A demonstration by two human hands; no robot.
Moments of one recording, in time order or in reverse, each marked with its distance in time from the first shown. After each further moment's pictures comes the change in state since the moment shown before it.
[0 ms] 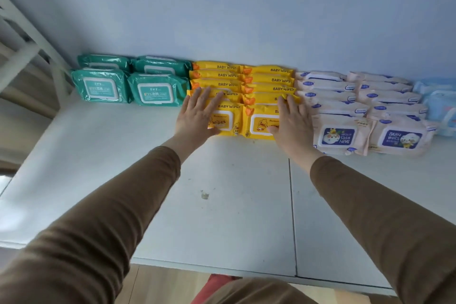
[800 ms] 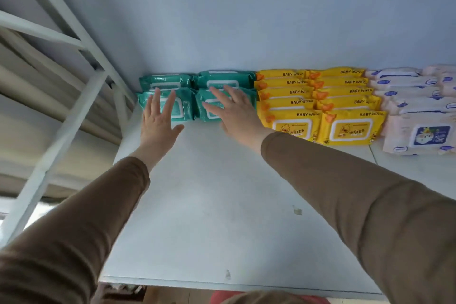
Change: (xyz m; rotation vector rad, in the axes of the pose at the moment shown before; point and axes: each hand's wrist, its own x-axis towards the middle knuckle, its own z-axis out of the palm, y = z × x) left_hand -0.049 -0.264 -0.034 -0.078 0.059 -0.292; right_hand 0.076 -0.297 0.027 -0.015 0.081 -0.532
